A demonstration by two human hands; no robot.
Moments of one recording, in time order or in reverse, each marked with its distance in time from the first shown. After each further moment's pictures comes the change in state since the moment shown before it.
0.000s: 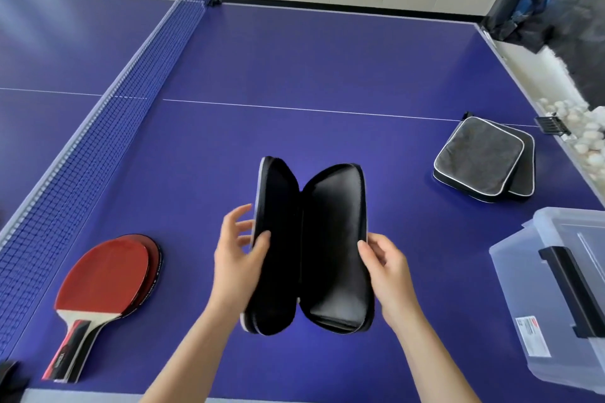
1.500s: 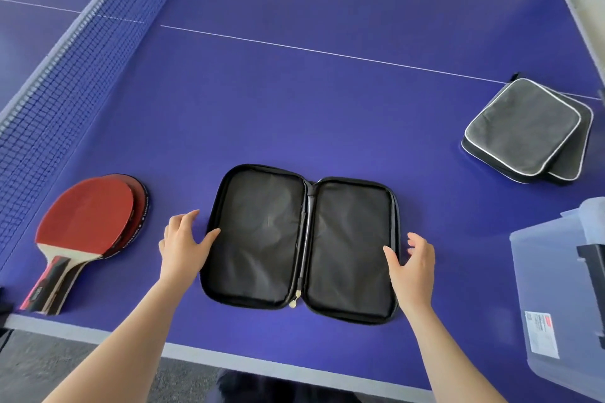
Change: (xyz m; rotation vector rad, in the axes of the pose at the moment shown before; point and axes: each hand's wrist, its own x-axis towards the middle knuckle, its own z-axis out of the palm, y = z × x) left_hand 0.039 -0.164 -0.040 0.710 0.151 -0.153; right_hand 0.050 0.131 -0.071 -0.726 0.292 -0.025
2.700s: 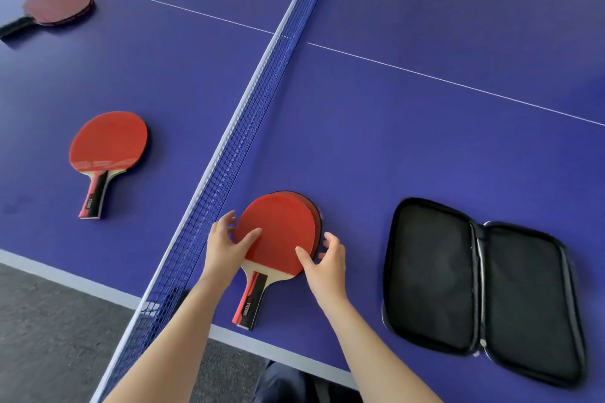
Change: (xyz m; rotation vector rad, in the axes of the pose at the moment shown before) left_hand 0.111 -0.188 -0.166 -0.520 -0.054 -0.201; right_hand -0.204 -0.312 0.294 0.209 -0.491 0.051
